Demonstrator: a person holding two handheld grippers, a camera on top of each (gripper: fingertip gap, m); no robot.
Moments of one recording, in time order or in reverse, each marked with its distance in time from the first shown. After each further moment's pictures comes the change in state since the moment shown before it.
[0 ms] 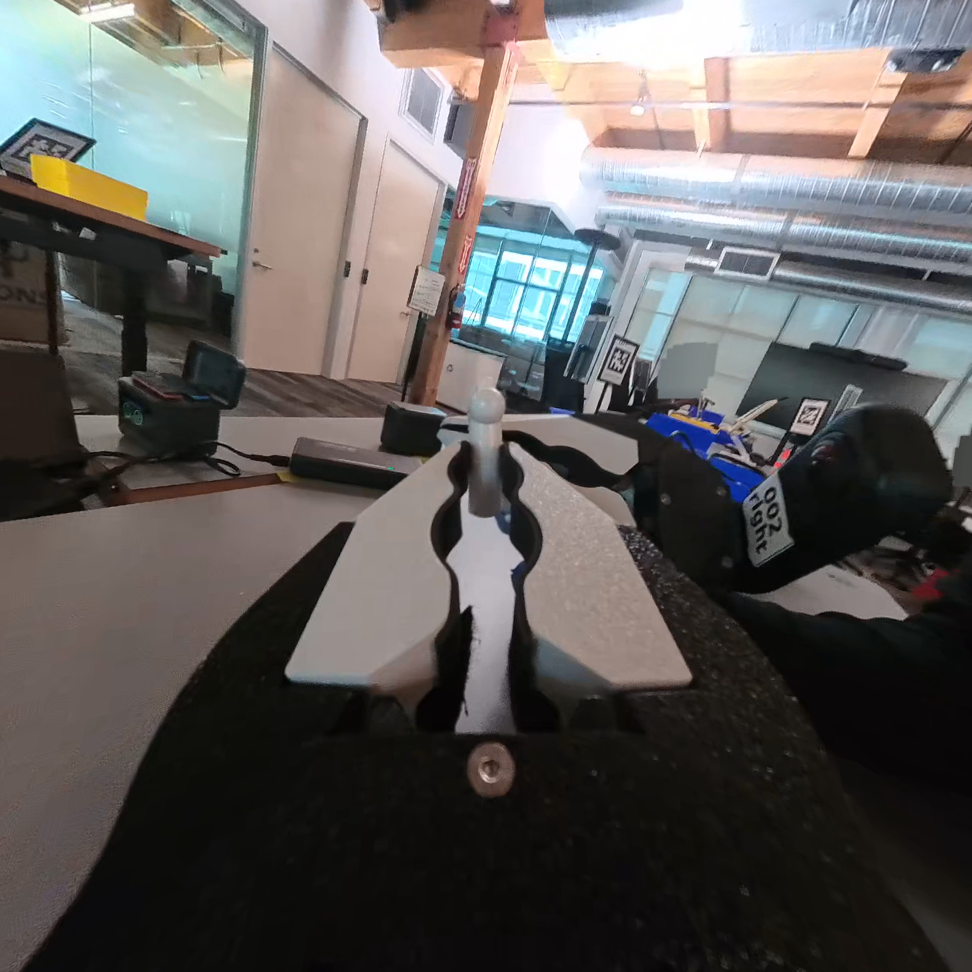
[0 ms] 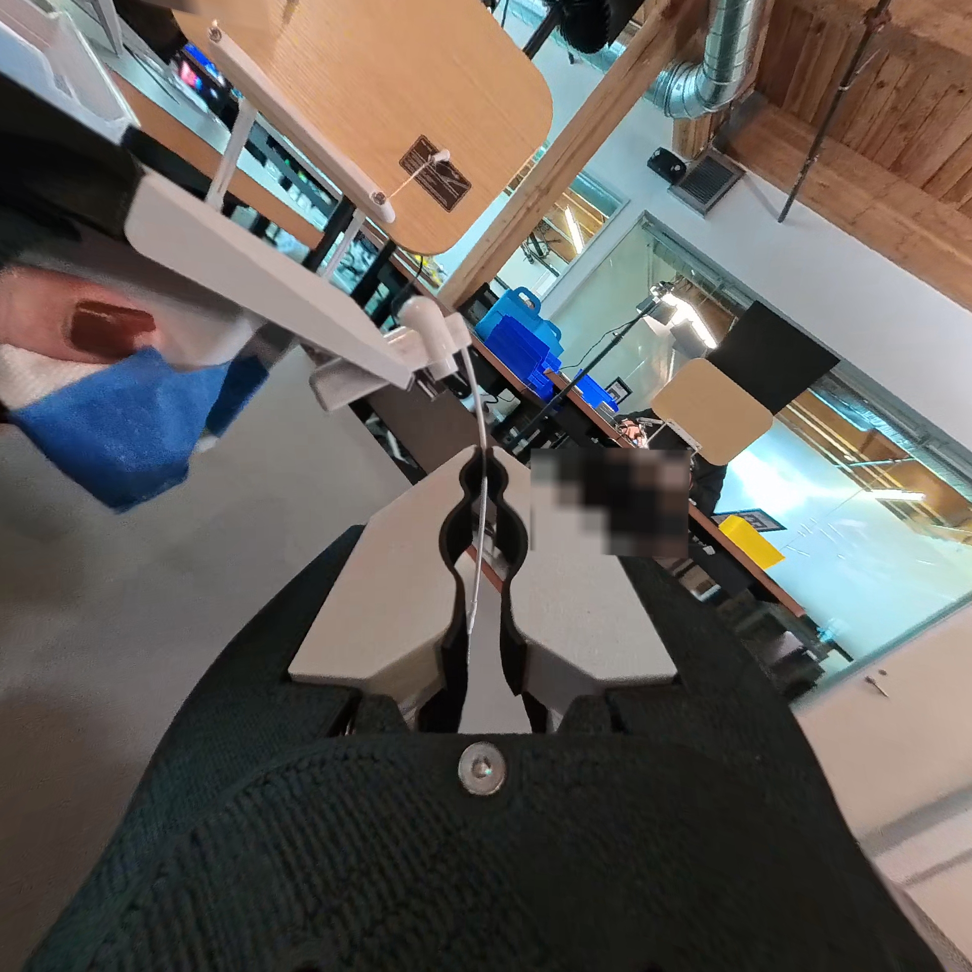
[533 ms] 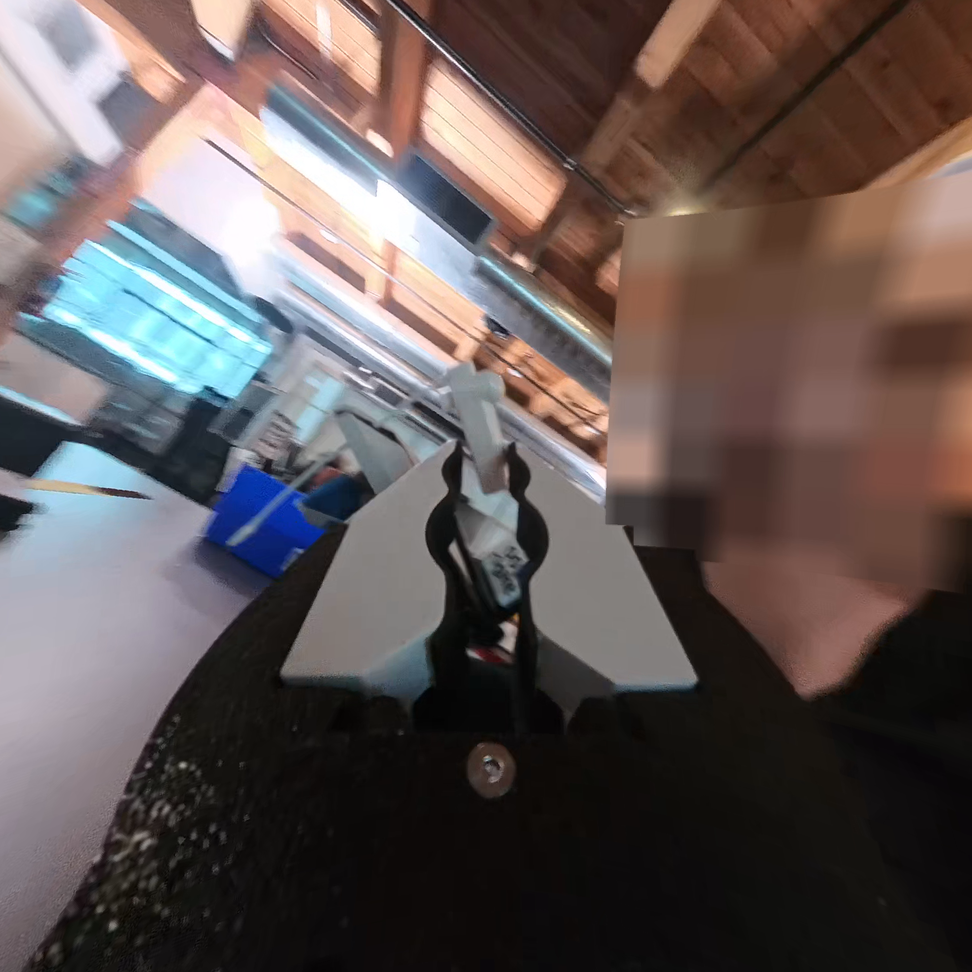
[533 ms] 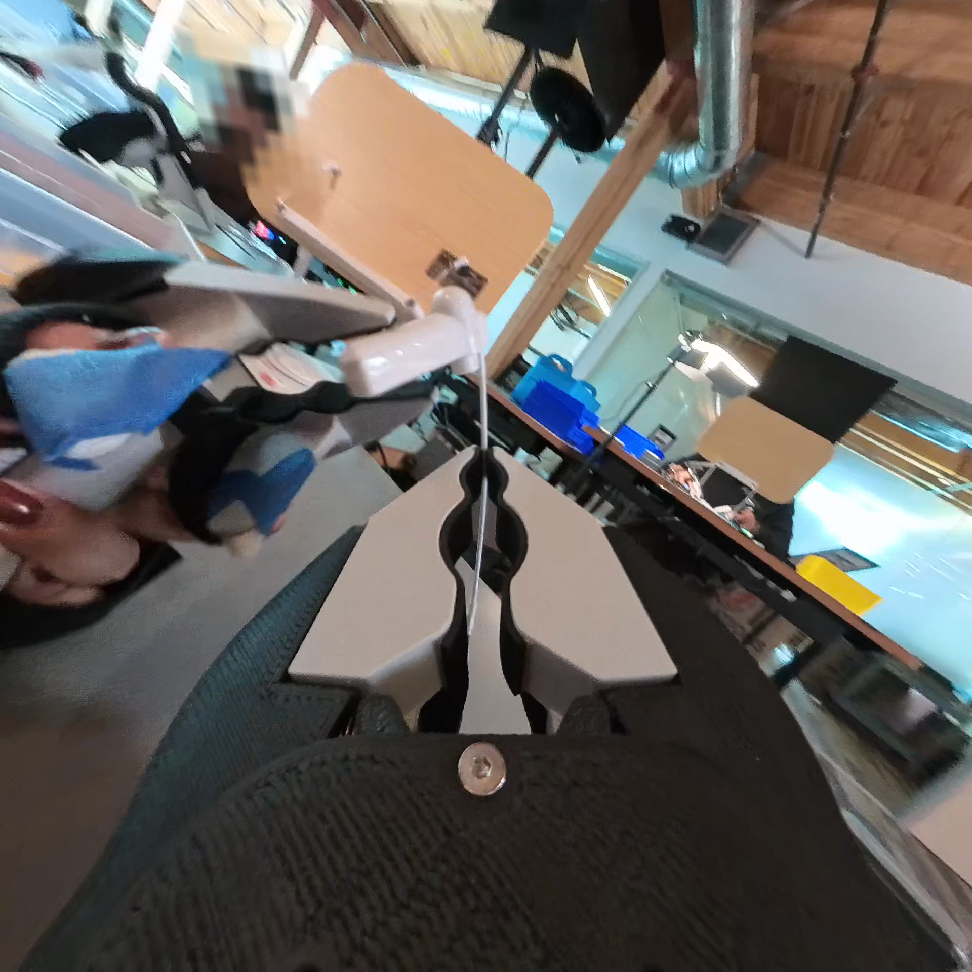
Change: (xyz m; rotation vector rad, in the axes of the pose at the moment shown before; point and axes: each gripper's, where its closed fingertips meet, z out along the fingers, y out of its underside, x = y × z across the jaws) left arm 0.040 -0.026 -0.010 0.200 0.604 -0.611; right arm -0.002 -0.029 -0.007 0.156 -0.057 0.145
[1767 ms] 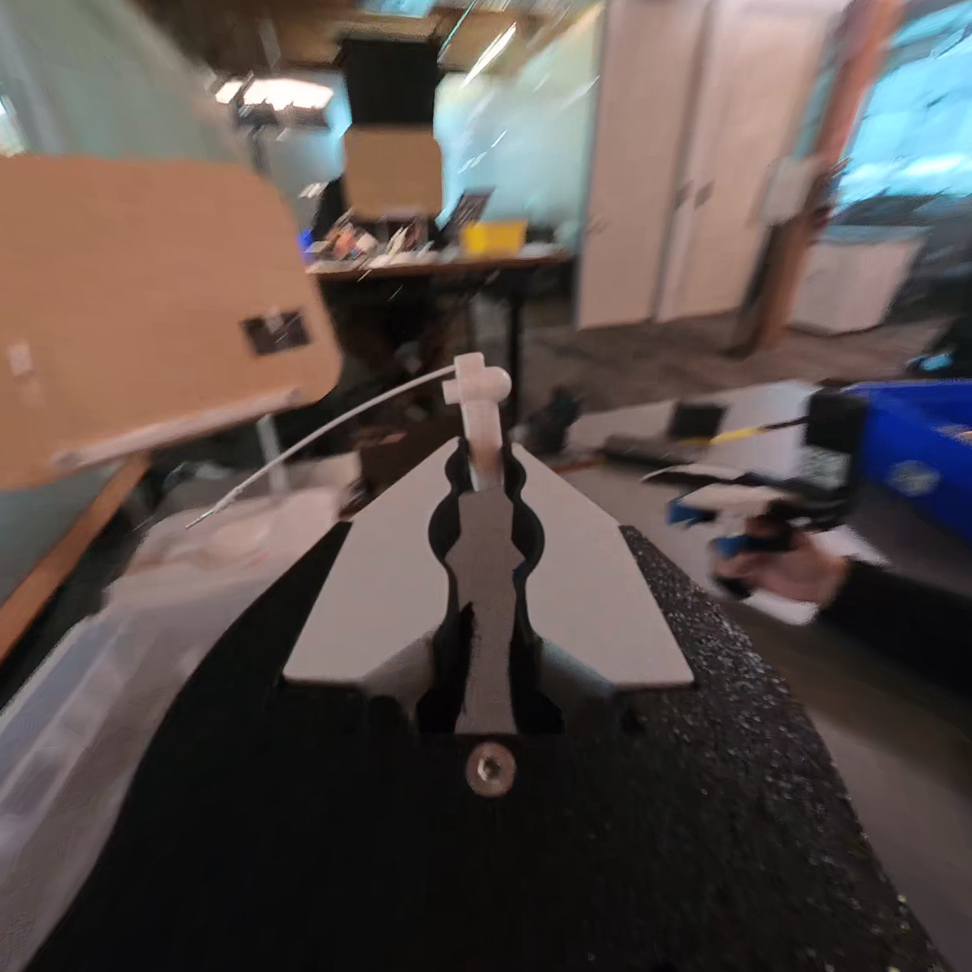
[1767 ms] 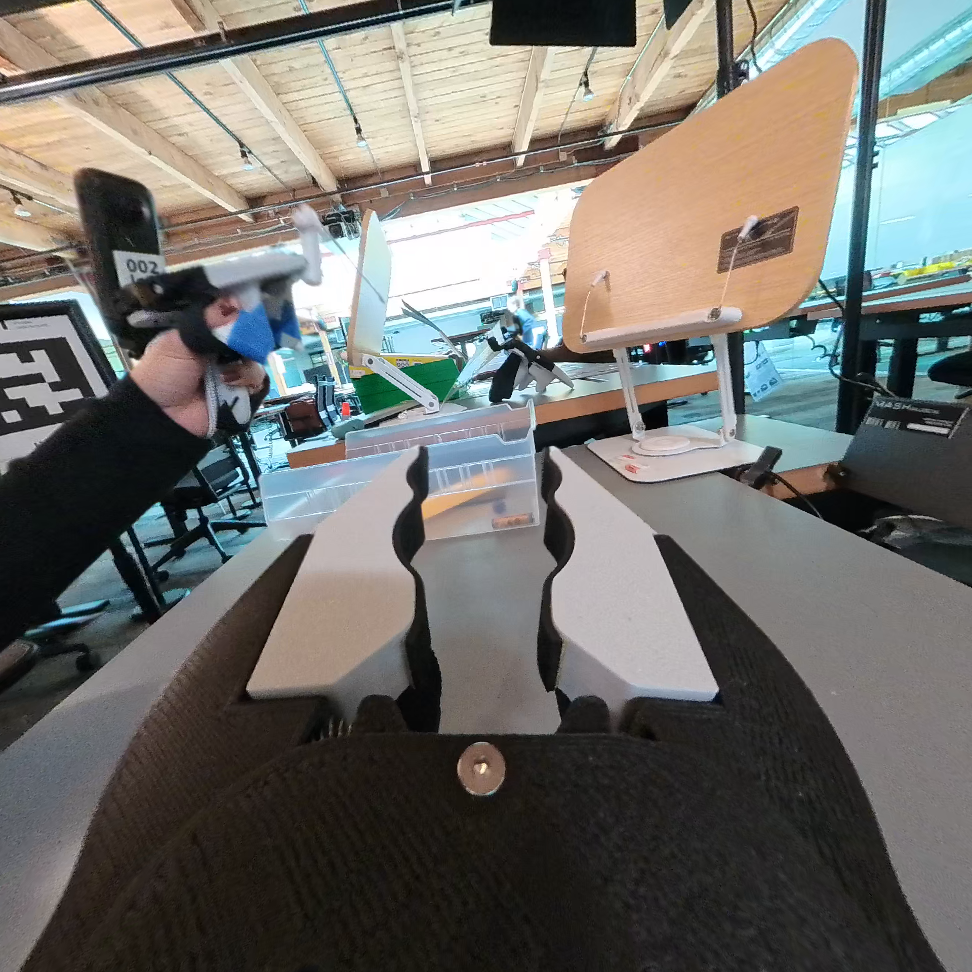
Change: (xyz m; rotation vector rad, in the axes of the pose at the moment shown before) left arm 0.168 -0.133 -0.102 -0.254 -1.248 1.028; right arm -0.047 -0.032 0.000 0.176 -0.630 0.958
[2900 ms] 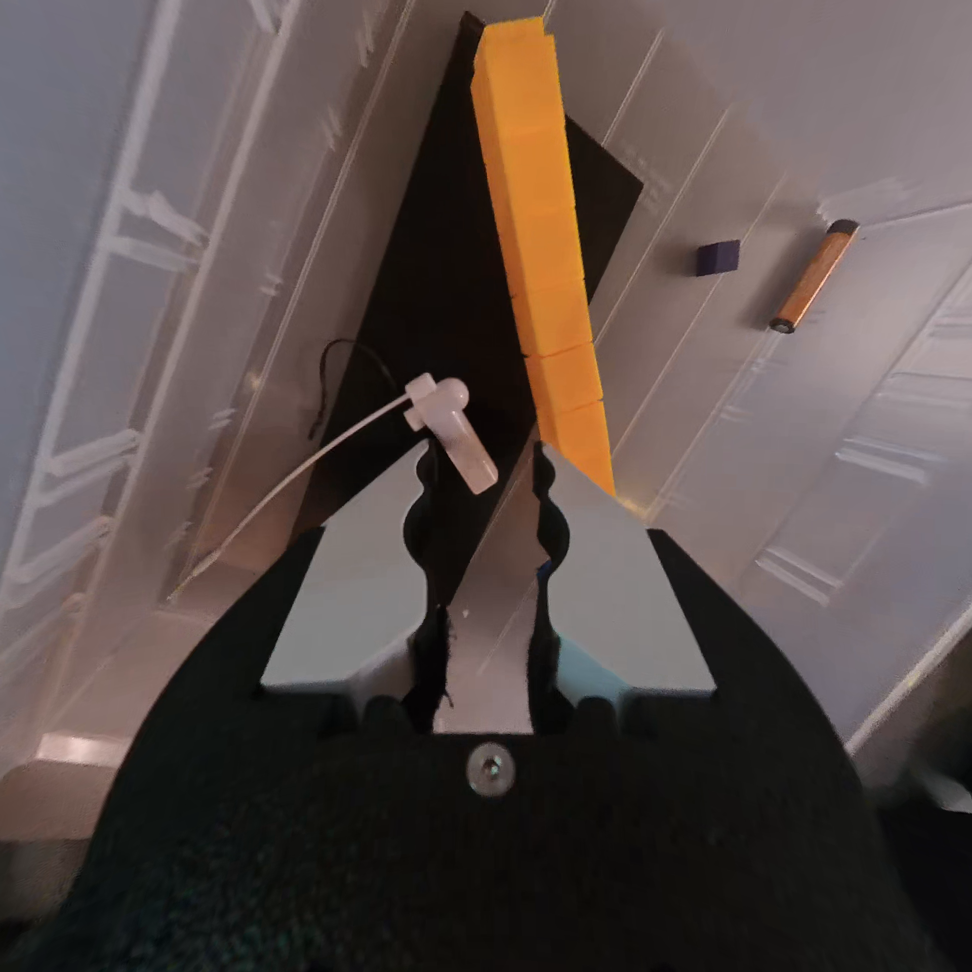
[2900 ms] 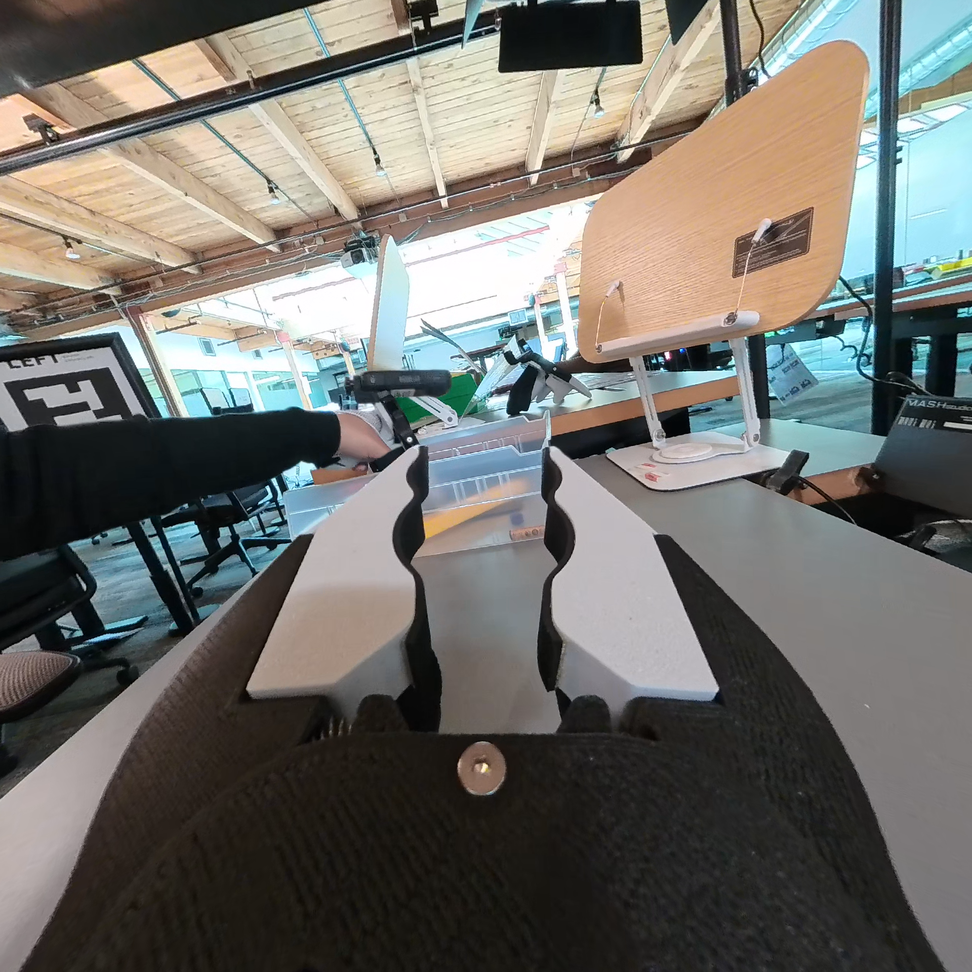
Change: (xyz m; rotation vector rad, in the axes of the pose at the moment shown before) left arm -0.158 0.246 -0.064 -1.237 -0.407 -0.662; right arm -0.002 -0.005 -0.001 0.032 -0.033 0.048
